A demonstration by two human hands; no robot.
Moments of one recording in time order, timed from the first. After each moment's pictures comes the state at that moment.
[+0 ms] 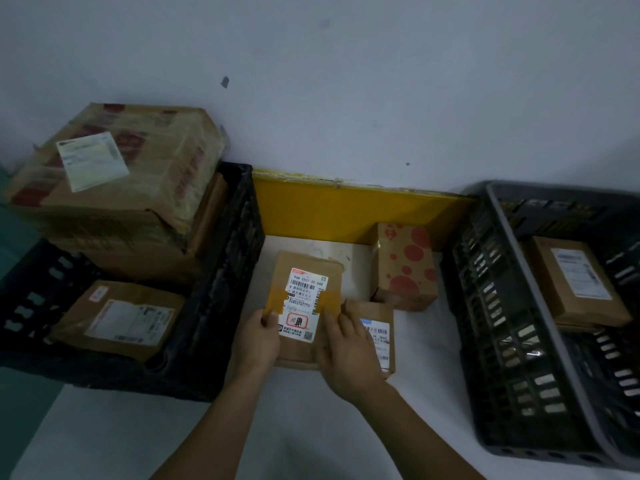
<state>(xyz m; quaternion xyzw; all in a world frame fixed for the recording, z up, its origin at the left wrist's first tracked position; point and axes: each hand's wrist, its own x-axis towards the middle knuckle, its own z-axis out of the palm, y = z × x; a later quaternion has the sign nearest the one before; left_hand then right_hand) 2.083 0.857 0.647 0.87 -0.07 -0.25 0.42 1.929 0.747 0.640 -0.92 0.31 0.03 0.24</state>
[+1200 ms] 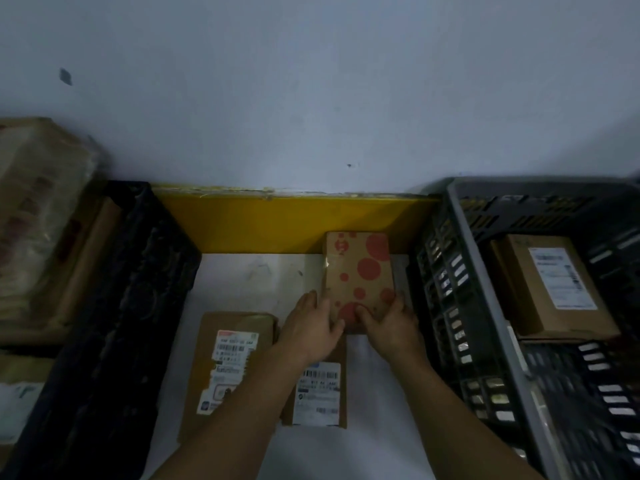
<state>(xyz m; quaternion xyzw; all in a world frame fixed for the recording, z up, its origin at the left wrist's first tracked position) 2.049 0.641 0.621 0.82 -0.45 -0.31 0.13 1.896 0.516 0.571 -0.72 0.61 0.00 0.34</state>
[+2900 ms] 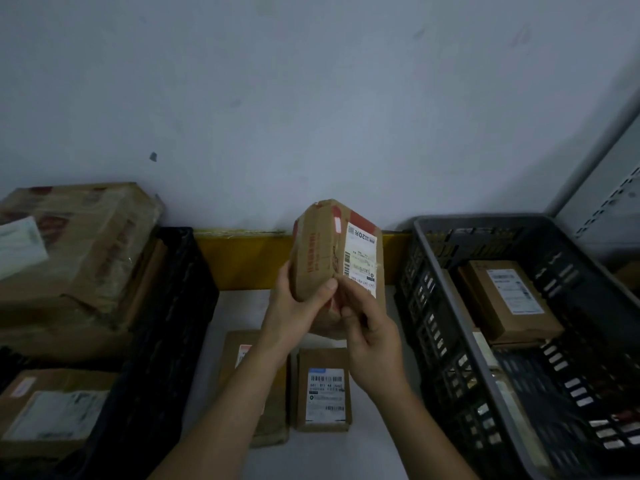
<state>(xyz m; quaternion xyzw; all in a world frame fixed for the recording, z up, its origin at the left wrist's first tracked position) 2.033 0.716 0.797 0.72 -0.28 -0.32 0.55 1.886 0.655 0.767 -0.74 0.22 -0.42 0.47</state>
